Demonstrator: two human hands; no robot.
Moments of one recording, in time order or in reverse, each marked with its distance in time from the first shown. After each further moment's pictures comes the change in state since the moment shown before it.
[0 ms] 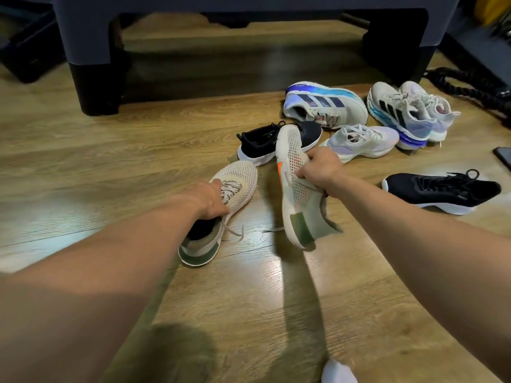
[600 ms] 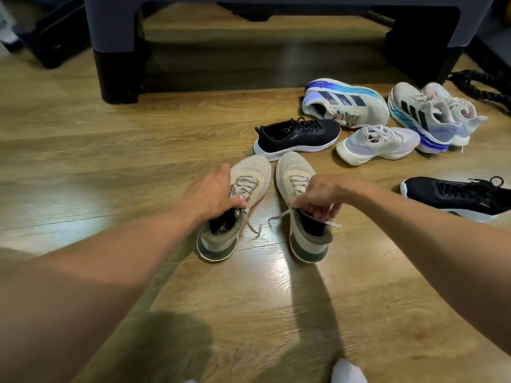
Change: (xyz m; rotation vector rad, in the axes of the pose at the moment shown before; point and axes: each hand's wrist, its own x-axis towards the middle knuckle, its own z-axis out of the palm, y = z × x) left_hand -0.016 -0.024 0.015 -0.233 0.267 0.088; right_hand -0.015 -0.009 0.022 -0.398 -0.617 0.016
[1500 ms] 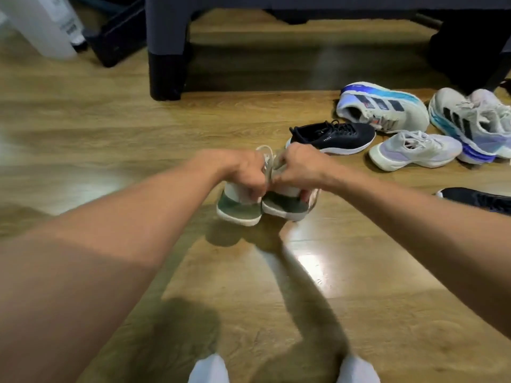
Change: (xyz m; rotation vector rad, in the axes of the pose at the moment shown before) left_hand -0.014 0.022 -0.085 0.082 -0.406 0.035; right_hand -0.050 -0.118 0.006 -0.042 0.286 -0.363
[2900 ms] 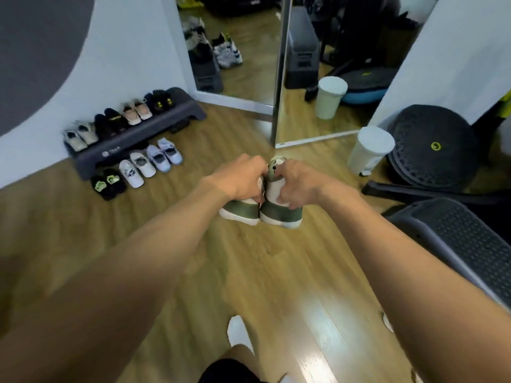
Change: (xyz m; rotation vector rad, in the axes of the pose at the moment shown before) left_hand -0.851 0.045 -0.280 -0.513 0.701 -0.906; right_hand -0.494 -0.655 -0.332 -0.565 -0.501 -0.940
